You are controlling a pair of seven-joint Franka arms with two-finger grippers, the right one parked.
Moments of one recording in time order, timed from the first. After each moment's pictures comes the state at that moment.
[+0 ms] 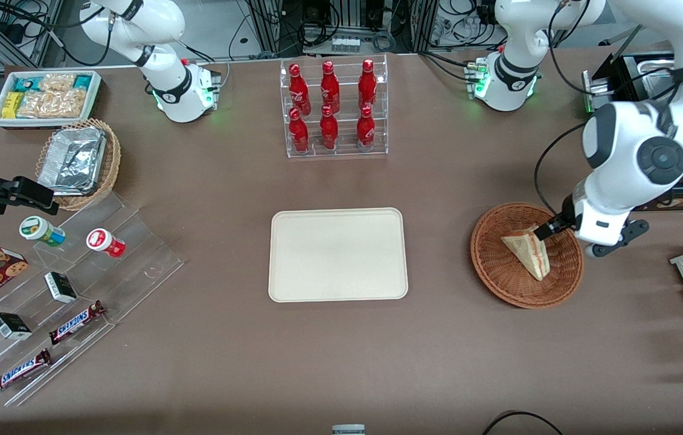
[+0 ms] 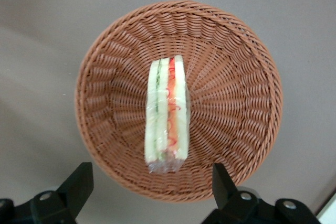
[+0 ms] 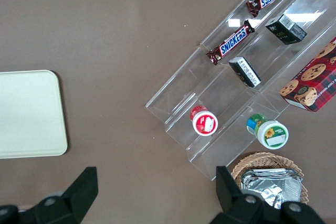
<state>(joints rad) -0.06 0.13 -0.03 -2.09 0.04 2.16 -0.63</state>
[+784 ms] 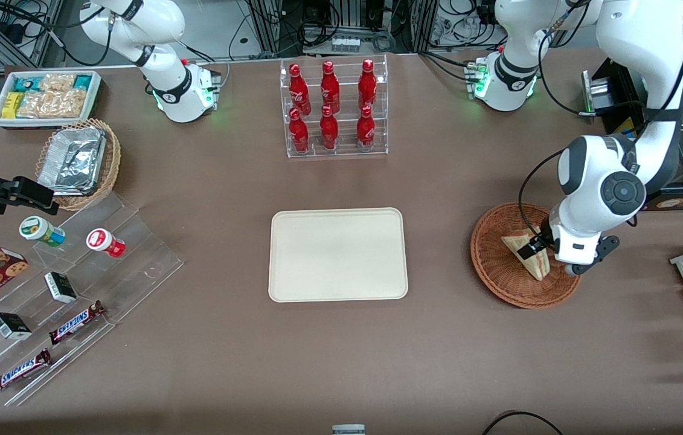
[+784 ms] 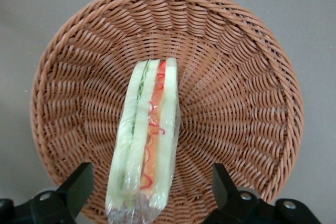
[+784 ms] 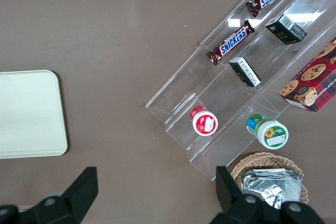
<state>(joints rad) -0.07 0.27 -0.03 -2.10 0.04 2.30 -0.74</state>
